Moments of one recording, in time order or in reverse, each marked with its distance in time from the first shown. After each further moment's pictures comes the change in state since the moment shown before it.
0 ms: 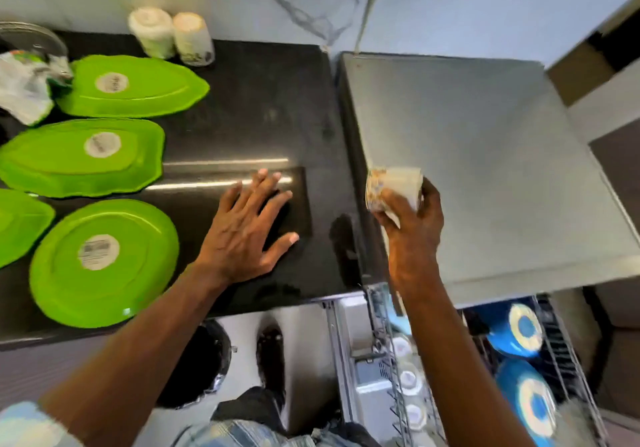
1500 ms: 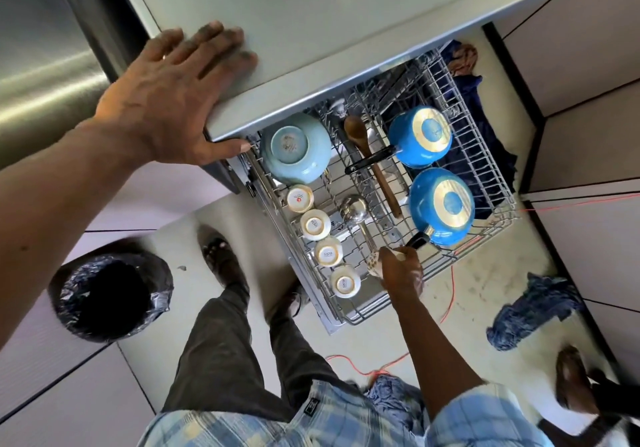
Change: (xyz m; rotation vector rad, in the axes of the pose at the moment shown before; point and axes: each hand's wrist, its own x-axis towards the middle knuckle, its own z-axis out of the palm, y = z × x) left_hand 0.044 0.213 0.087 0.115 -0.249 0.519; right_hand -0.178 0.207 -0.438 -0.872 0.548 0.804
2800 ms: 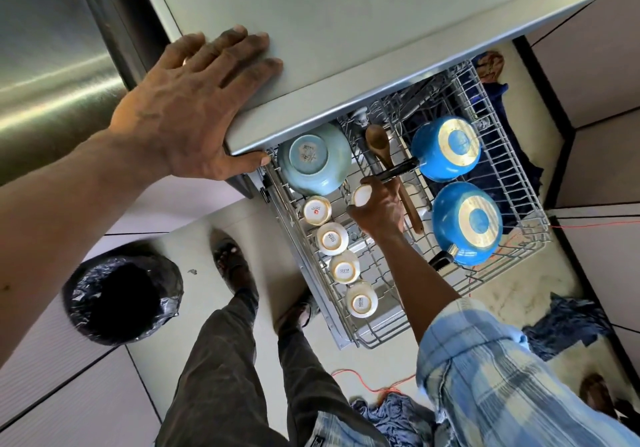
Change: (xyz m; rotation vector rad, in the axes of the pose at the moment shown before) left_hand -0.001 0.000 -0.001 0.007 -0.029 -0.009; right_hand 0.044 -0.140 0.068 -0.477 -0.035 -0.694
